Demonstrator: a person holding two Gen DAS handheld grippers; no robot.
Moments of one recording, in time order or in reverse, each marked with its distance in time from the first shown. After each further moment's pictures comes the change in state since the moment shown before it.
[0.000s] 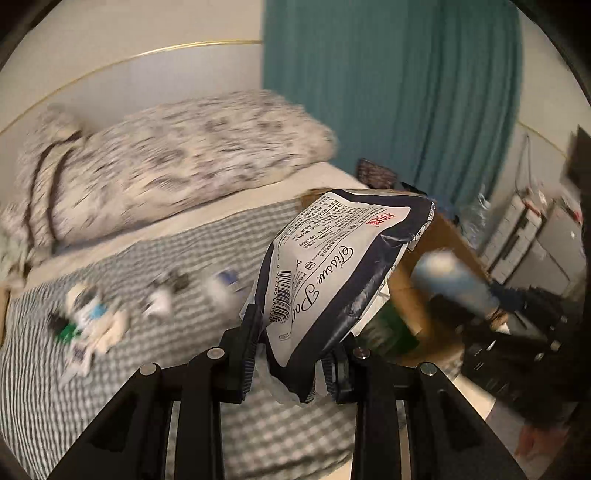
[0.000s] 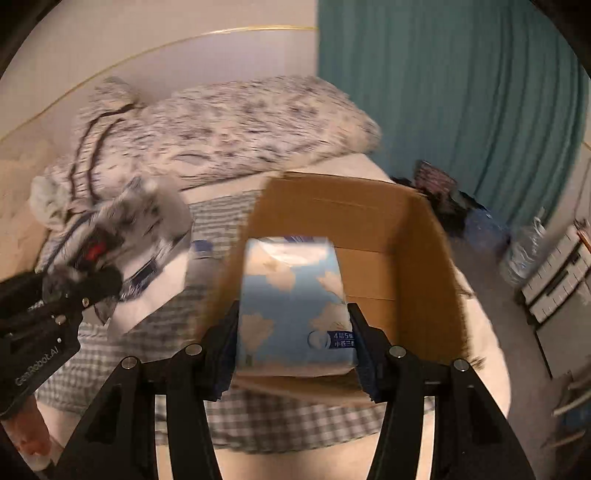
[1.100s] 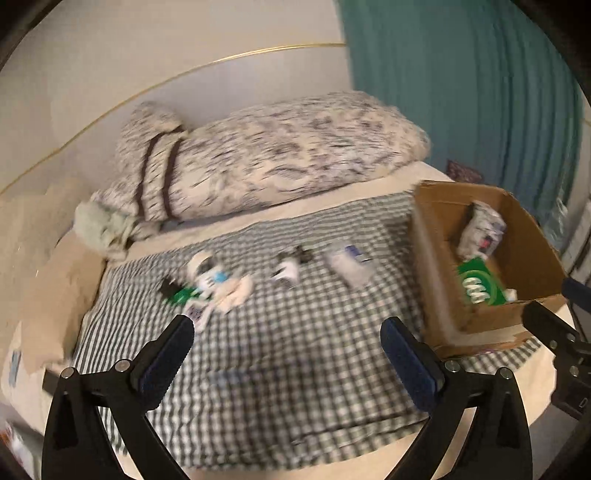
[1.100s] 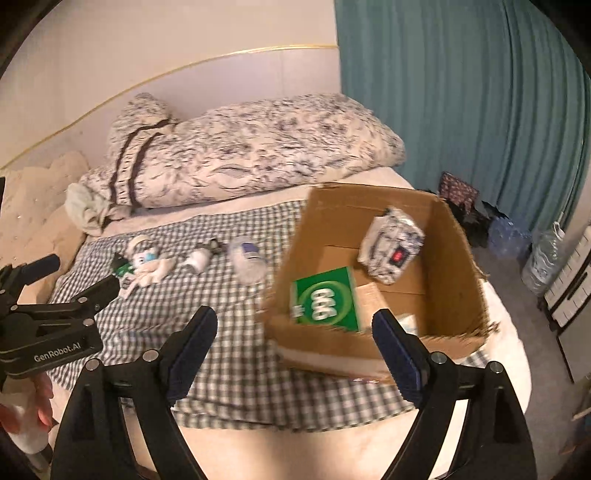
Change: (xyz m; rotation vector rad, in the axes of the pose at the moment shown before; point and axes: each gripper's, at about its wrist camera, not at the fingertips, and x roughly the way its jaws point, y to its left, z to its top) left arm -0.088 0.082 -0.069 -0.122 -0.007 0.402; right arm -0.060 0.038 -0.036 -0.025 -0.092 0.141
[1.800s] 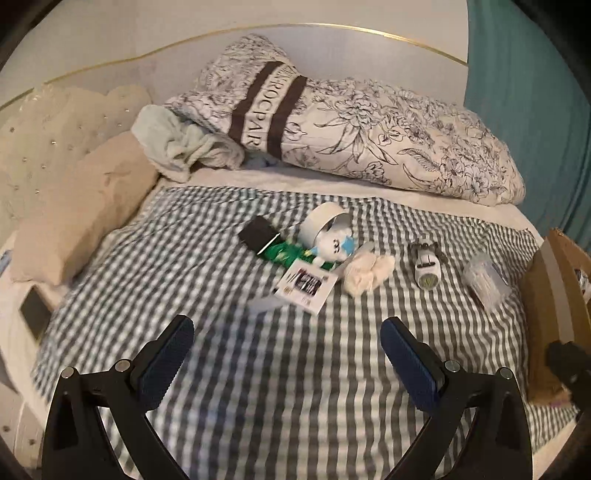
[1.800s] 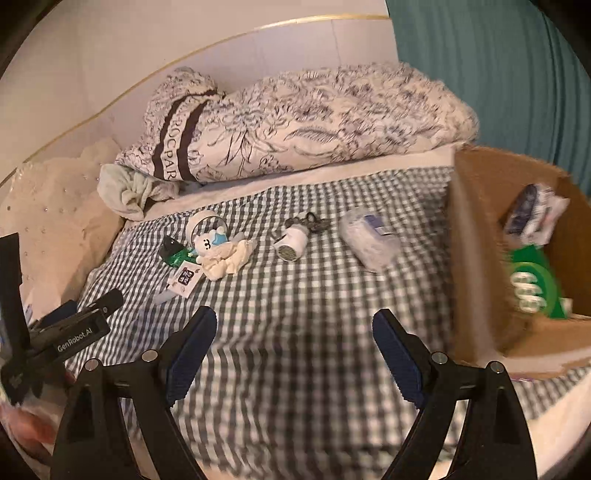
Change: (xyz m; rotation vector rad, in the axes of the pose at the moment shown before) left arm 0.123 0.172 -0.053 -0.301 0.055 0.077; right arm 0.123 0.147 -0.009 0.027 0.084 0.180
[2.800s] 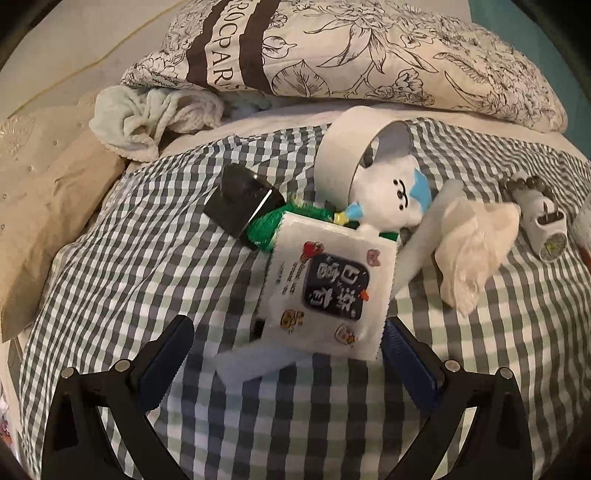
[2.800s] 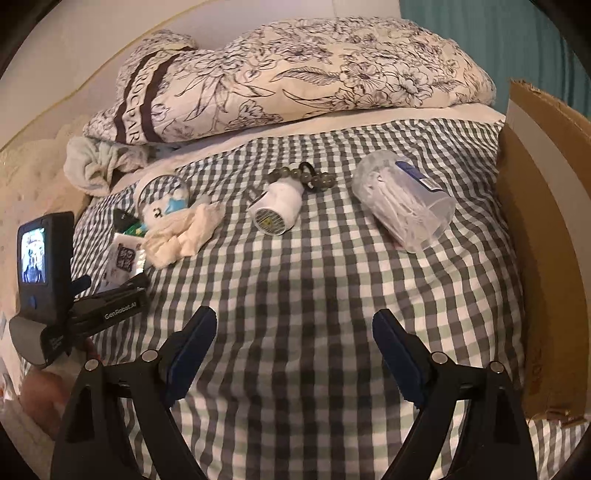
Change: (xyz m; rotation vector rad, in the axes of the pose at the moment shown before) left arm 0.165 -0.013 0.000 0.162 0.142 0.142; right arm 0.121 -0.017 -0.007 0.012 0.111 -0.039
